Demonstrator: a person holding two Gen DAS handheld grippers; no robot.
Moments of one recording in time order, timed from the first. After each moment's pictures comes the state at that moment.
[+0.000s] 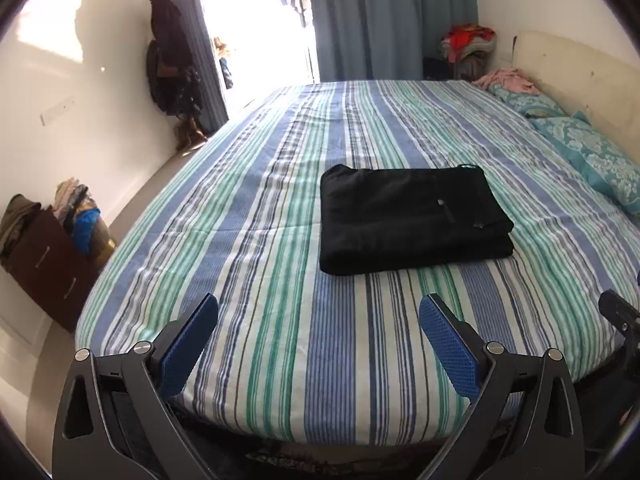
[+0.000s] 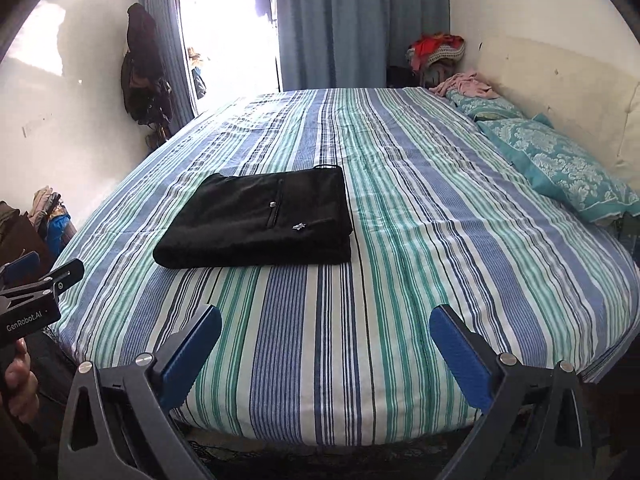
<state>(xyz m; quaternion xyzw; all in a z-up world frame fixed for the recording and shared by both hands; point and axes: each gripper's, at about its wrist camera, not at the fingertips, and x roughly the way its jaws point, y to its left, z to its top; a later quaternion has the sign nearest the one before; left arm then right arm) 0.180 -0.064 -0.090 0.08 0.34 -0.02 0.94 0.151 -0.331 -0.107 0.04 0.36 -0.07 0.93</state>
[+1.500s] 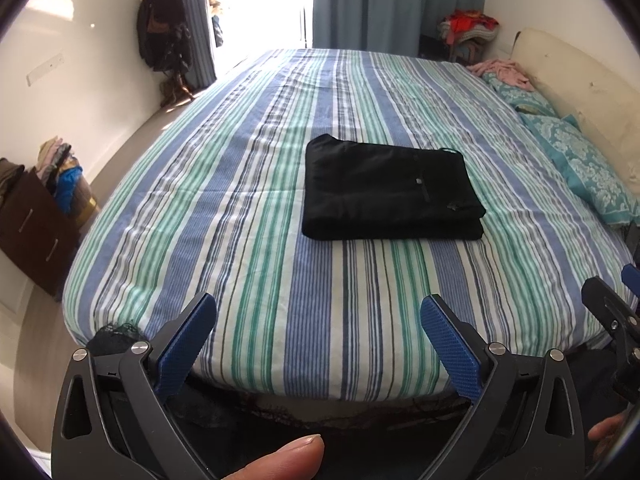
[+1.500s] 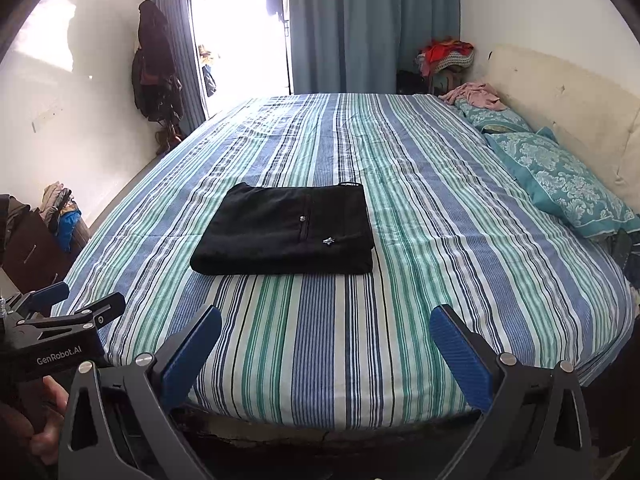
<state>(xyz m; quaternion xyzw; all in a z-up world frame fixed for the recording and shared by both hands) 0.171 -0.055 -0.069 0.03 0.42 -0.05 0.91 0.140 -0.297 -0.052 0.04 0.37 -0.06 0.93</state>
